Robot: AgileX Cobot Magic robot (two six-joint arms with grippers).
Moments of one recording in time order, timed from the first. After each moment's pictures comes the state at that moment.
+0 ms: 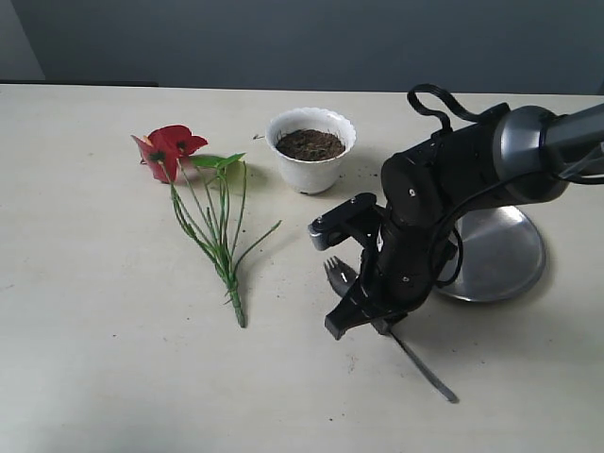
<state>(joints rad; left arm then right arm) 0.14 0.01 -0.01 0.02 0.29 -0.07 0.78 1.92 -1.00 0.05 0.70 -0.07</state>
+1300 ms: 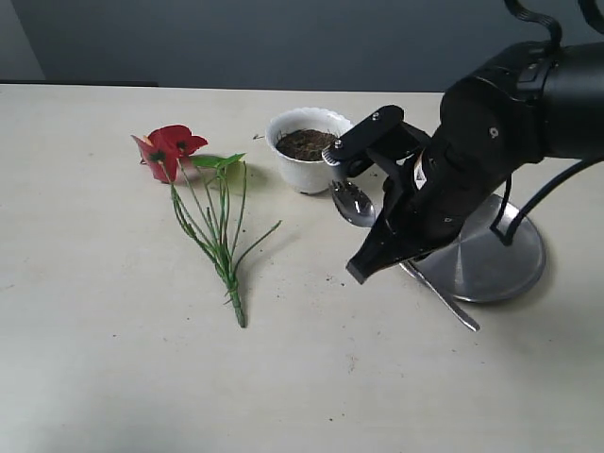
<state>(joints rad) 0.14 0.01 -0.01 0.02 0.29 -0.07 0.78 1.63 -1.01 -0.12 0.75 -0.05</state>
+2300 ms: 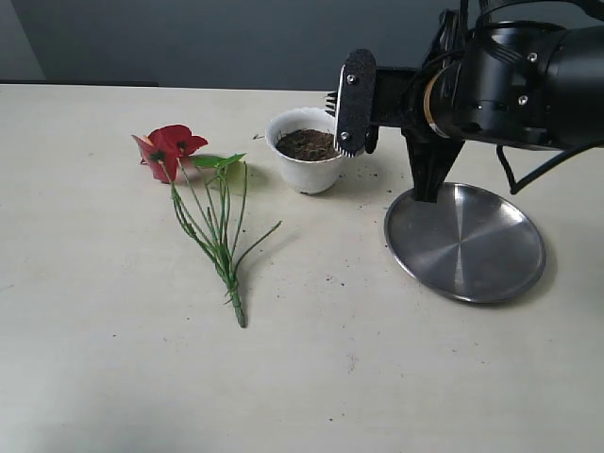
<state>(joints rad) 0.14 0.01 -0.01 0.02 0.29 -0.07 0.78 1.62 -1.04 -1.05 0.57 -0.05</state>
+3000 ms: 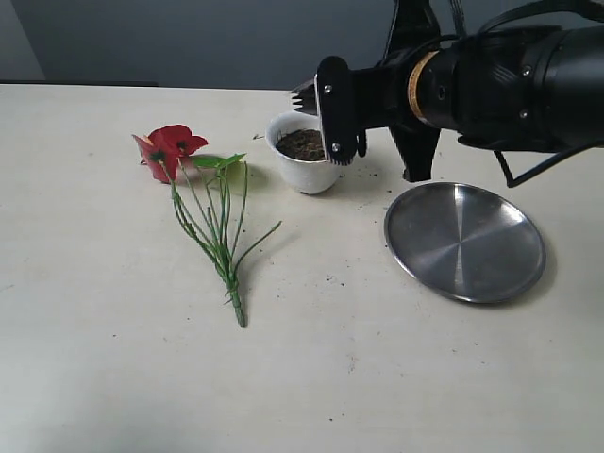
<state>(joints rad) 0.14 0.01 -0.01 0.02 0.29 -0.07 0.78 1.62 -1.04 -1.31 0.40 -0.09</state>
